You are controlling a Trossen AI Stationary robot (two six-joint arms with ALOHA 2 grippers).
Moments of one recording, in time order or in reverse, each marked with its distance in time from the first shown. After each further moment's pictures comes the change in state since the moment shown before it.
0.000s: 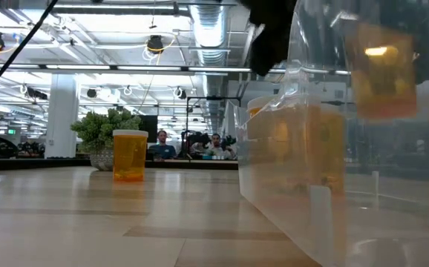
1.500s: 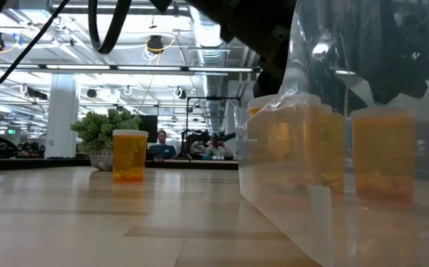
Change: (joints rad) left arm 0.001 0.084 0.001 0.058 -0.069 0.054; right arm 0.000 -0.002 0.000 0.000 0.000 0.000
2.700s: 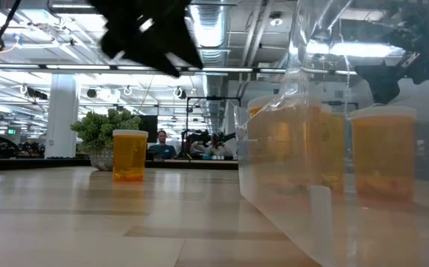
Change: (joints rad) left arm -0.118 -0.504 -0.454 -0.447 -0.634 -0.552; right arm 0.000 0.000 0.000 0.000 0.000 0.000
